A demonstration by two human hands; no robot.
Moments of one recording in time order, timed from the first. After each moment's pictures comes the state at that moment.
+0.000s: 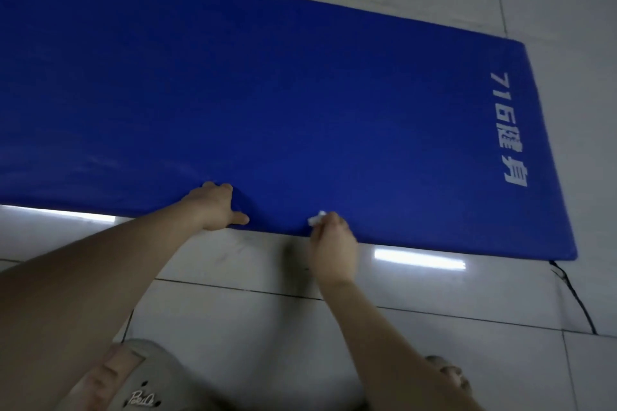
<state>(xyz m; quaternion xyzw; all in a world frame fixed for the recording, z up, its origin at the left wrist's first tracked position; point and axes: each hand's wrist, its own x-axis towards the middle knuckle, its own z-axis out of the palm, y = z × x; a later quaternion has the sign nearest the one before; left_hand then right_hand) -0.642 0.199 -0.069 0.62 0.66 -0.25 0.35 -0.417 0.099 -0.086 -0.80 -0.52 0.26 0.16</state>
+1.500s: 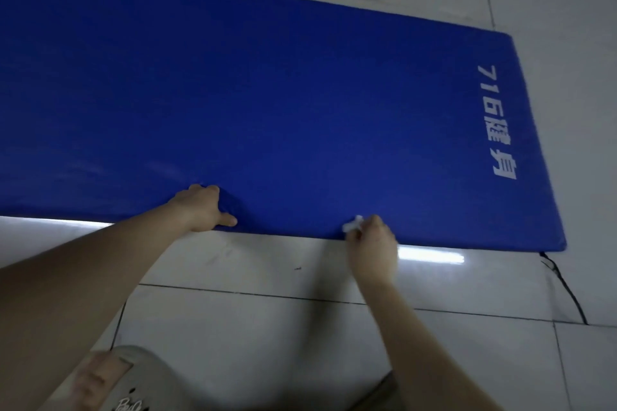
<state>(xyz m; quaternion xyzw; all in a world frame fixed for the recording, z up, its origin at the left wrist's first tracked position) -0.637 0.202 -0.065 0.62 0.66 -0.25 0.35 -0.334 0.090 -0.082 -0.85 -0.48 0.19 0.13</state>
